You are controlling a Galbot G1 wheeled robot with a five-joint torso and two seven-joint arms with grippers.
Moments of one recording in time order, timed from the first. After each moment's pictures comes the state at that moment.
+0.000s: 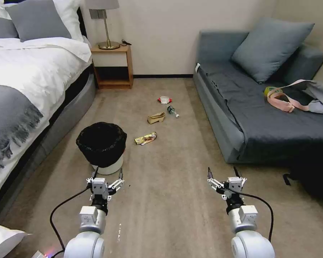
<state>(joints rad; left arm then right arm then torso) 1.55 -1.50 -0.55 -2.00 0.00 0.00 0.00 -1.55 1.50 0.55 2.00 0.00 0.00 0.00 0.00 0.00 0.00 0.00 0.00</state>
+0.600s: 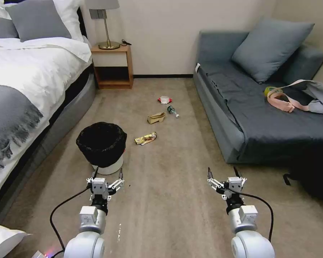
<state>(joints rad) 1.48 -1.50 -0.56 -1.97 -0.02 0.07 -0.04 -1.54 1.49 0.55 2.00 0.03 -0.04 0.01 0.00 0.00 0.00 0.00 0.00</state>
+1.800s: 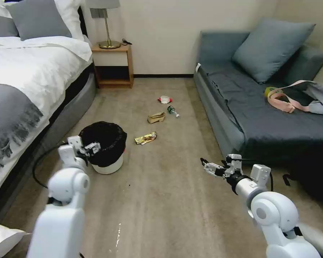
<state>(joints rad) 1.05 -1.31 -0.63 -1.93 -0.37 0.71 -0.33 -1.33 1.26 0.56 2.16 0.69 -0.75 0.13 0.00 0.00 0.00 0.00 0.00</state>
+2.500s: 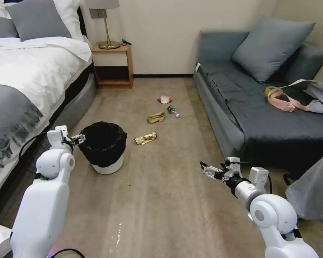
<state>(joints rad) 0.76 -1.17 -0.59 -1.53 -0.44 0.70 -0.34 -1.33 1.28 0.55 2.13 0.64 -0.74 0.10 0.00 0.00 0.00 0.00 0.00</state>
